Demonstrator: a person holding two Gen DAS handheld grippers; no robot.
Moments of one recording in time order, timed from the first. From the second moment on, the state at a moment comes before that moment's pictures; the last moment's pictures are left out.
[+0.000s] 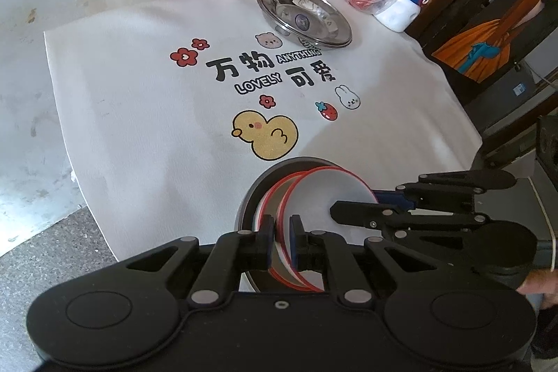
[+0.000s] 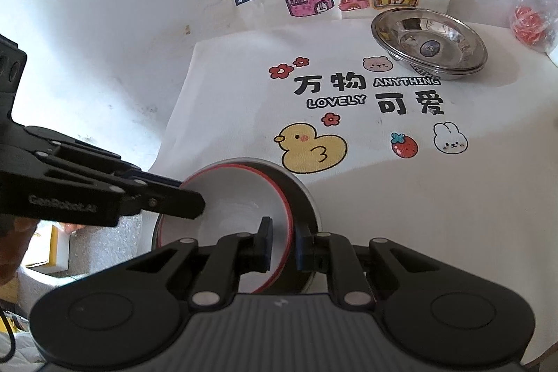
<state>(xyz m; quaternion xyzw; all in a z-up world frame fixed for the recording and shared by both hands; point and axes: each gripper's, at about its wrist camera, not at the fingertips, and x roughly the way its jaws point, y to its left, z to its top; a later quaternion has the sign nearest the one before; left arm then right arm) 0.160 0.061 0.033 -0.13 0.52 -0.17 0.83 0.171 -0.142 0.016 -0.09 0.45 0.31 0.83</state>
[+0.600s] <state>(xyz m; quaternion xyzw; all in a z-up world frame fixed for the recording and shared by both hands) 0.152 0.079 0.036 -0.13 0.50 -0.19 0.84 0.168 -0.139 0.017 -0.10 0.45 0.31 0.83</state>
